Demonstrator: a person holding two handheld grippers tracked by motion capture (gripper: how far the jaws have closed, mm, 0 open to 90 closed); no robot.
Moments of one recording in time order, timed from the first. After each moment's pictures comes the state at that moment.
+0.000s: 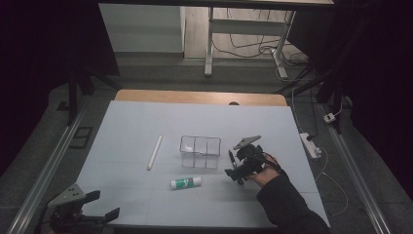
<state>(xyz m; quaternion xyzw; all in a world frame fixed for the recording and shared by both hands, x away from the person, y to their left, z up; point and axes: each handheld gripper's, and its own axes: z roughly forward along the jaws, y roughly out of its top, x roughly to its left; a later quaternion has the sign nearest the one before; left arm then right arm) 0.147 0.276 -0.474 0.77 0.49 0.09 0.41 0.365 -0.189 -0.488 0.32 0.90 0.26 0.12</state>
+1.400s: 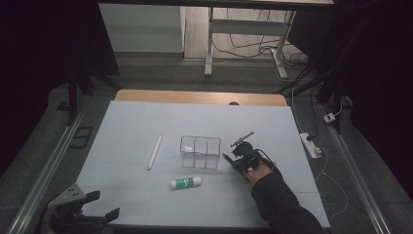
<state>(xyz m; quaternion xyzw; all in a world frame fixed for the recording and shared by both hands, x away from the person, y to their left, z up) 0.146 0.276 -0.474 0.77 0.49 0.09 0.41 0.382 -0.180 -0.499 0.38 0.90 0.18 0.09</state>
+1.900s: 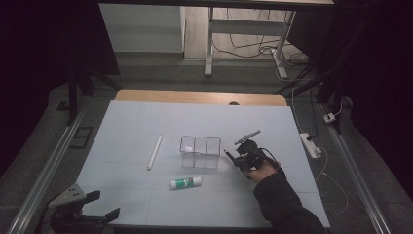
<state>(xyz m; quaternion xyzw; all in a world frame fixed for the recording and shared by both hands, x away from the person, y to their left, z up) 0.147 0.276 -0.473 0.77 0.49 0.09 0.40 0.378 -0.189 -0.484 0.37 0.89 0.23 0.10</state>
